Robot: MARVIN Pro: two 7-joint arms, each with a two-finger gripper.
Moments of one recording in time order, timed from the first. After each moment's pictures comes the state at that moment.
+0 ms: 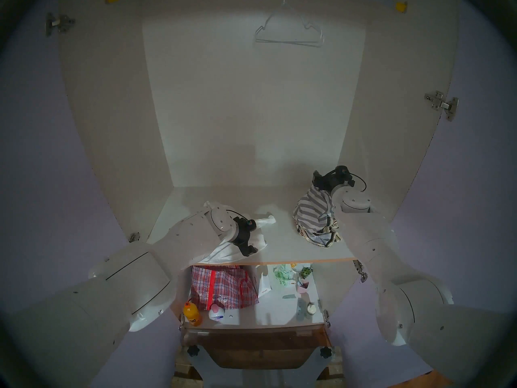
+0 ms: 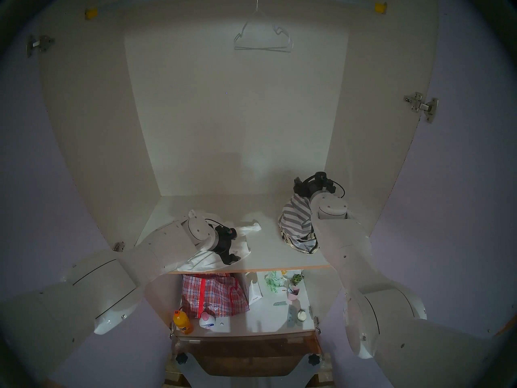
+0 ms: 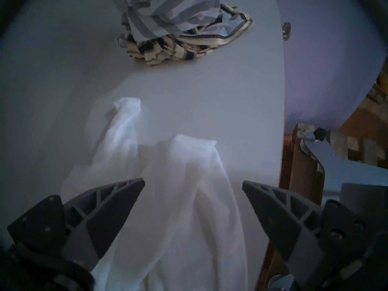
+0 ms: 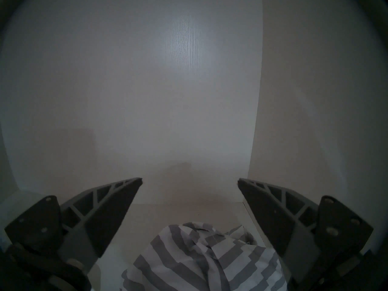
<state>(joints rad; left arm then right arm) 0.68 -1.46 -0.63 -0.40 0.09 -0.01 -0.60 -0.87 -1.41 1.47 -0.82 0.16 0.00 0.04</state>
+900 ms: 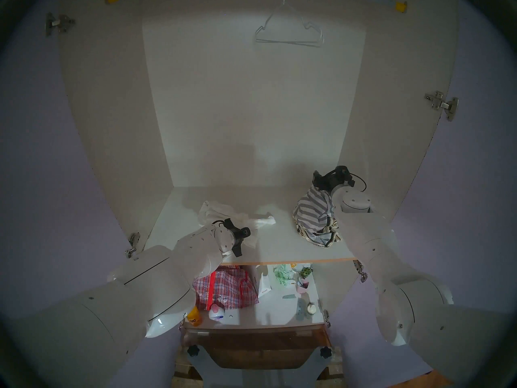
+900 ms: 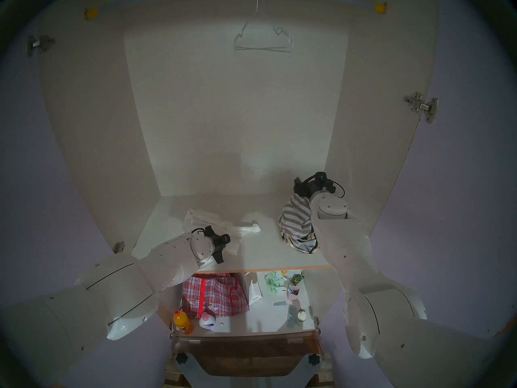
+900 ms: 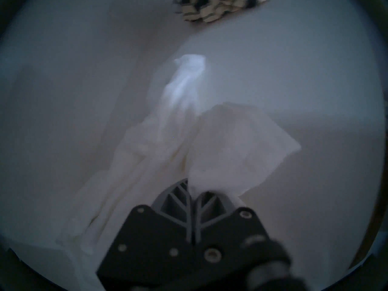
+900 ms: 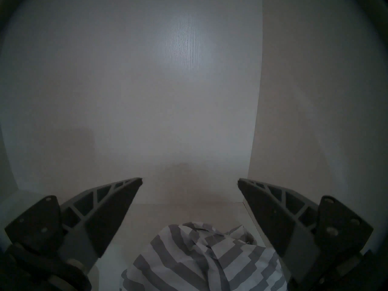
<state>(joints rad) 0.68 -1.54 -0.63 -0.15 0.16 -0.09 -0.09 -0.87 -1.41 1.47 -0.81 0.16 0.00 0.04</state>
